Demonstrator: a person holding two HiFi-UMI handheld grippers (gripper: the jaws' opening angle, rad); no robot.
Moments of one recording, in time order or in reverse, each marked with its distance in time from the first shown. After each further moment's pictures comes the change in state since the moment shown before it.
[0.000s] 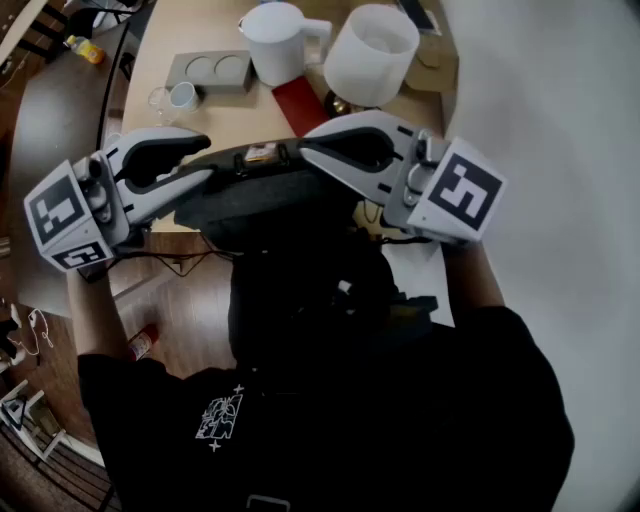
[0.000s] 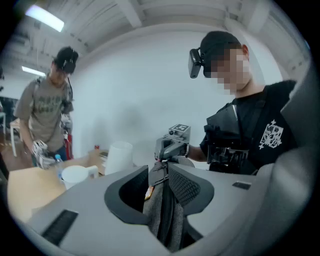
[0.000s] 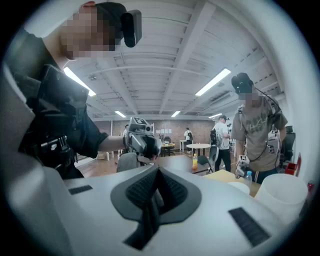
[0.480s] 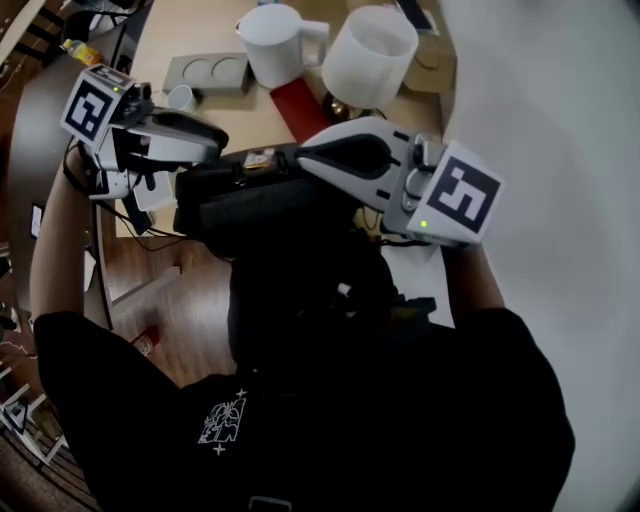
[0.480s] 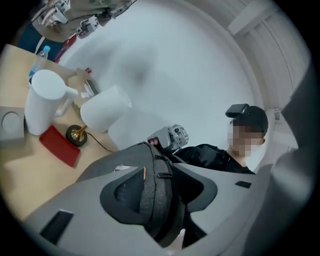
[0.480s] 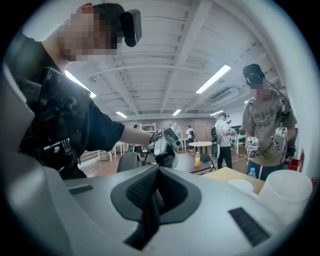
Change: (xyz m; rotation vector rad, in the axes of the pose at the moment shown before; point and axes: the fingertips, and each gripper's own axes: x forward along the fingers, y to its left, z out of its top) left arm 0.022 0.032 -0.020 -0.779 0.263 -0.518; right arm 0.002 0.004 0.001 0.024 0.007 0.032
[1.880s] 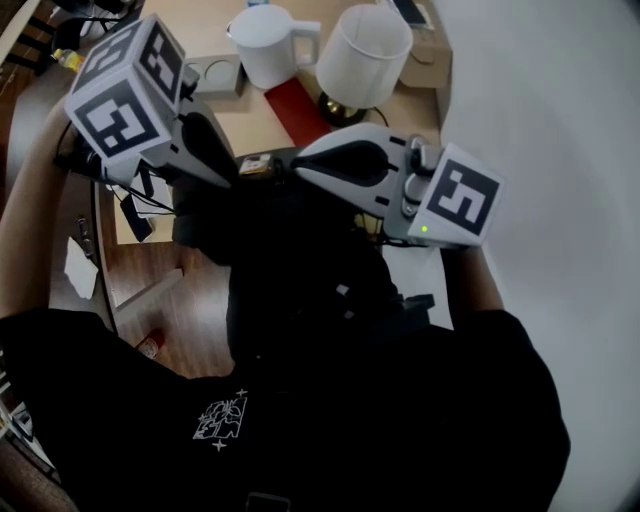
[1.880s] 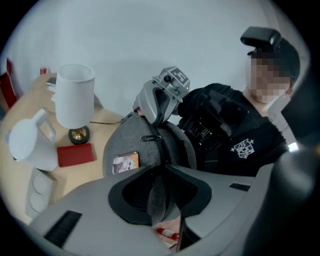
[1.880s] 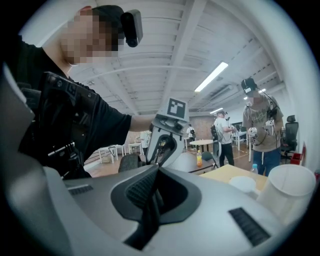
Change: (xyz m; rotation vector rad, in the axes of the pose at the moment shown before) left arm 0.035 -0.015 -0.025 0.378 0.720 0.258; right arm 0.000 0.003 0.002 0.039 0.001 0.016
